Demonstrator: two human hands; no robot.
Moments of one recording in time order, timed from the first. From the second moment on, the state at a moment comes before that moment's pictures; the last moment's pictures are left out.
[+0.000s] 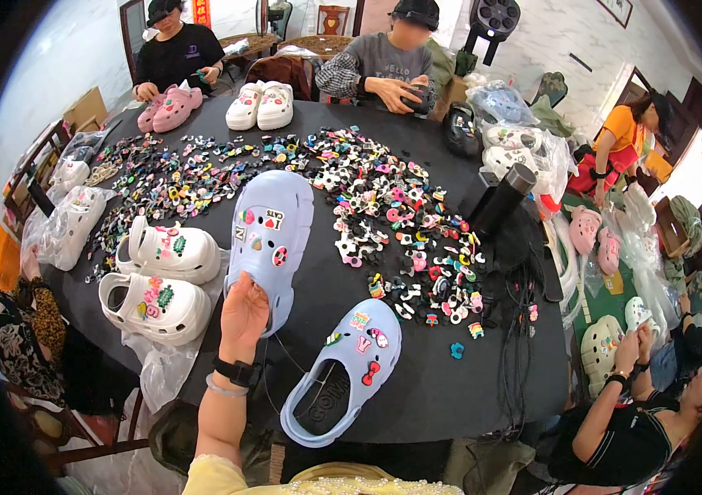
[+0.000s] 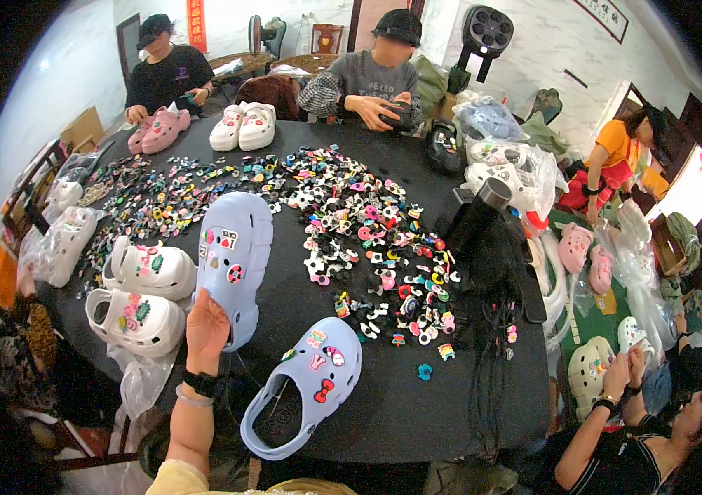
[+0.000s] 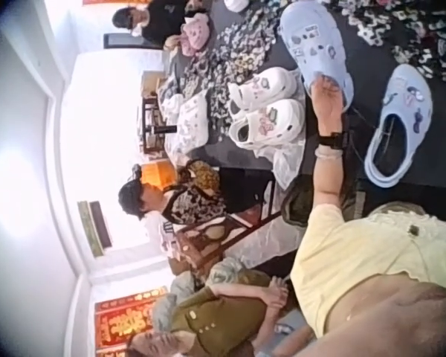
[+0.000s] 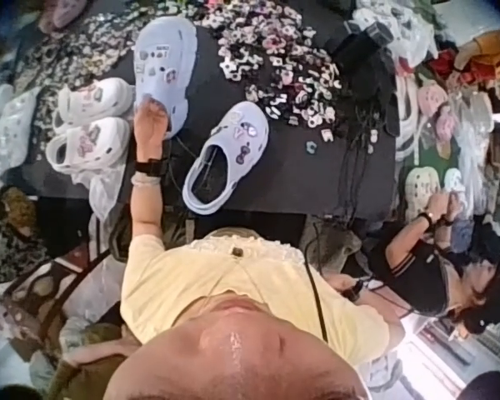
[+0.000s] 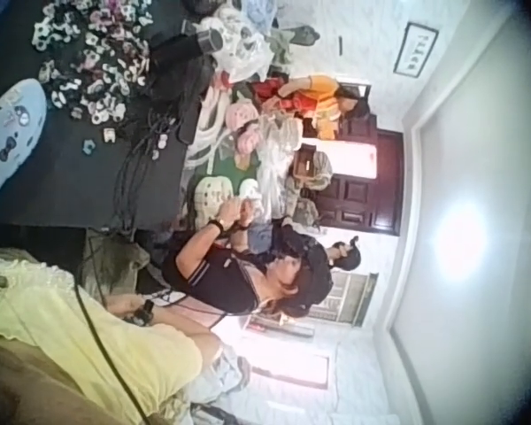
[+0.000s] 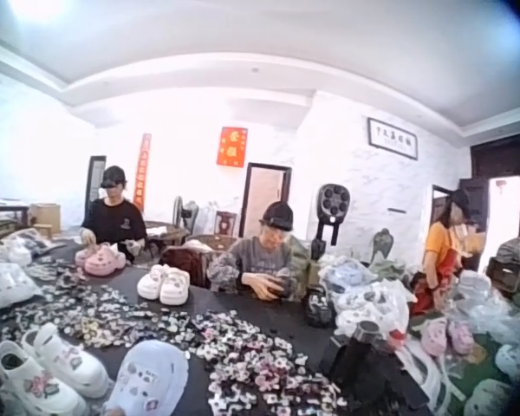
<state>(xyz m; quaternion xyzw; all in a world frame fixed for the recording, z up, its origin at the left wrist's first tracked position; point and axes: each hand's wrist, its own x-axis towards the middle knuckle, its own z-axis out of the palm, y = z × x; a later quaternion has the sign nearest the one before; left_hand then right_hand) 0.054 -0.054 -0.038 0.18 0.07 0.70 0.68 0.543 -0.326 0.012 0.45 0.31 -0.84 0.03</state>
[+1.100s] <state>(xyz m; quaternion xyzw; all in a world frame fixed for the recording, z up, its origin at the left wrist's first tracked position) 0.062 -0.057 -0.015 0.09 0.07 0.68 0.72 0.397 0.143 -0.046 0.60 0.76 0.02 -0.25</state>
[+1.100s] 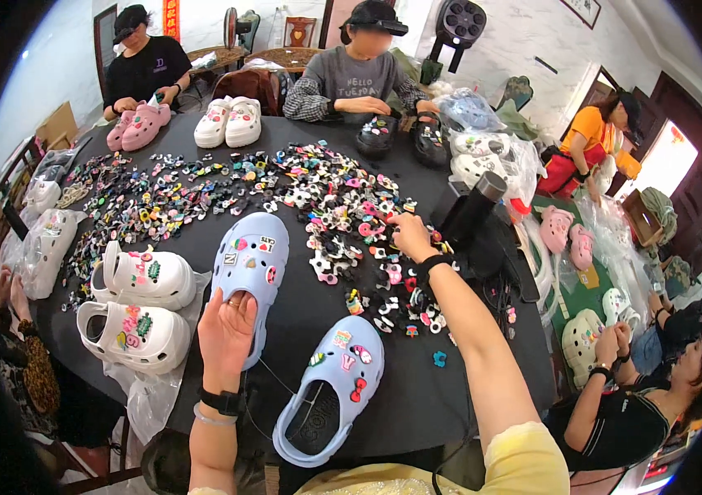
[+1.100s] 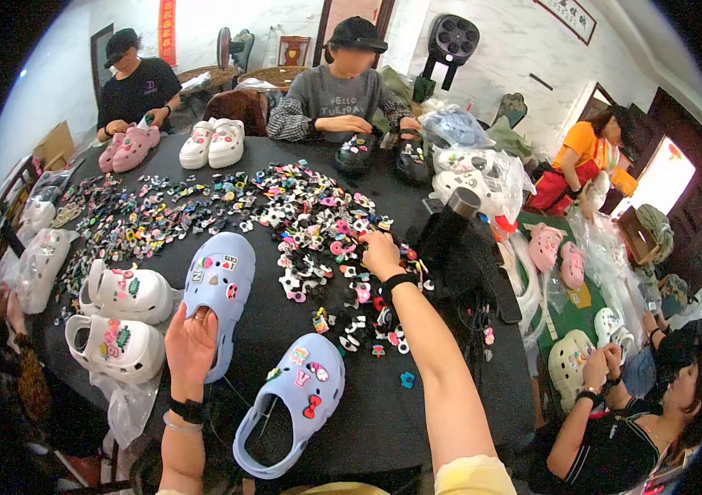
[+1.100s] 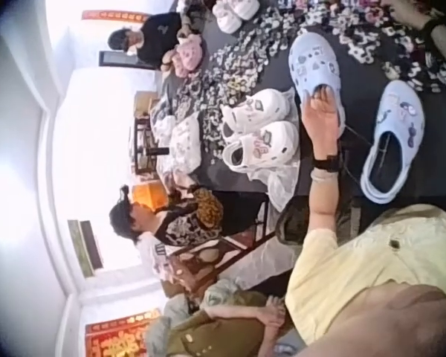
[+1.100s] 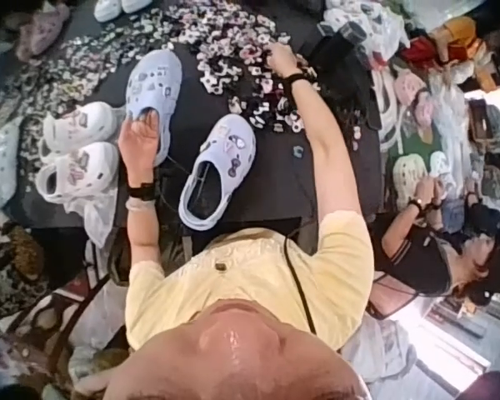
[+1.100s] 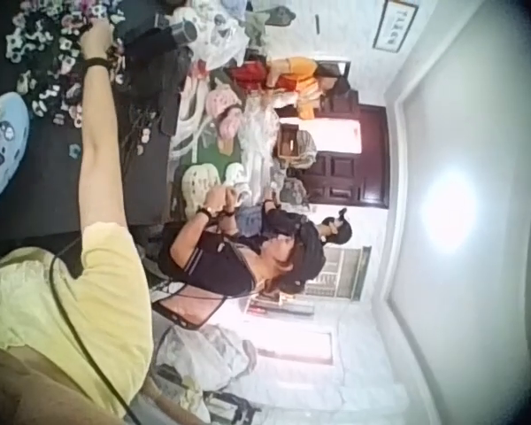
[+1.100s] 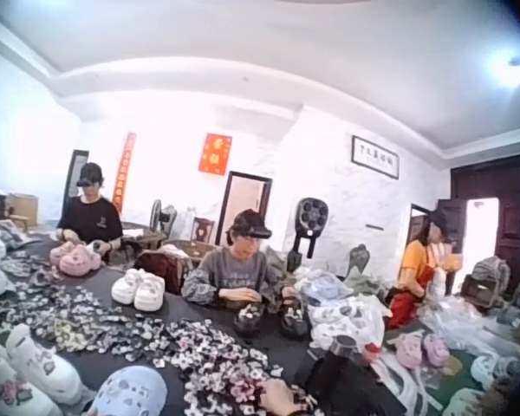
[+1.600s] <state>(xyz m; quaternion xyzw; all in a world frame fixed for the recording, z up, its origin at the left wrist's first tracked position) 0.064 -0.055 -0.012 0.09 0.06 0.67 0.74 0.428 0.125 0.013 0.48 0.66 -0.49 -0.30</state>
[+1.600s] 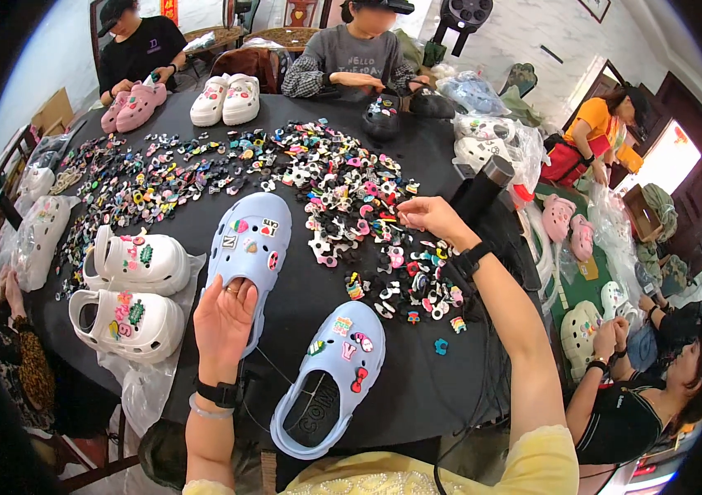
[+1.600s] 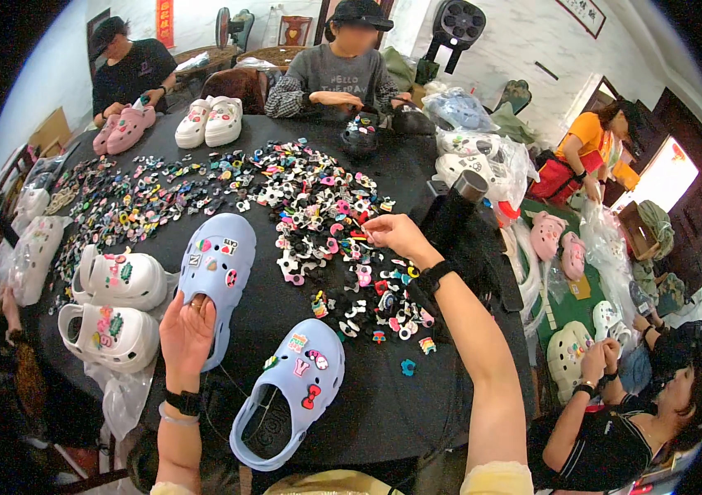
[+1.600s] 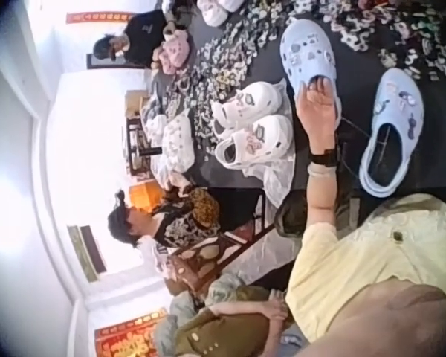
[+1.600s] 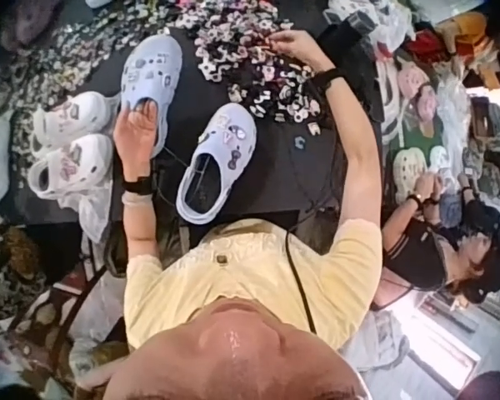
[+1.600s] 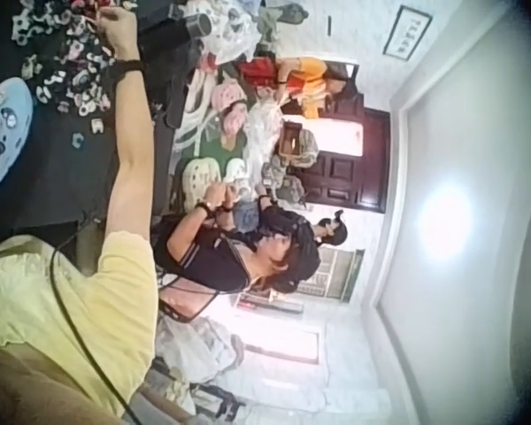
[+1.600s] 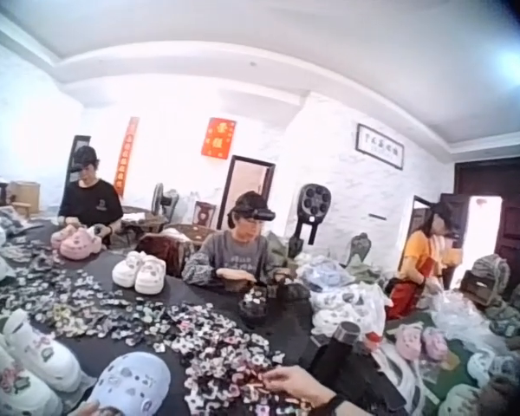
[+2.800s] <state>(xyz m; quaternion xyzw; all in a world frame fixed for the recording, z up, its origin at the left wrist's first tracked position) 0.065 -0.057 -0.010 0.07 0.05 0.67 0.74 0.415 0.118 -0.044 0.57 0.79 -0.07 -0.19</state>
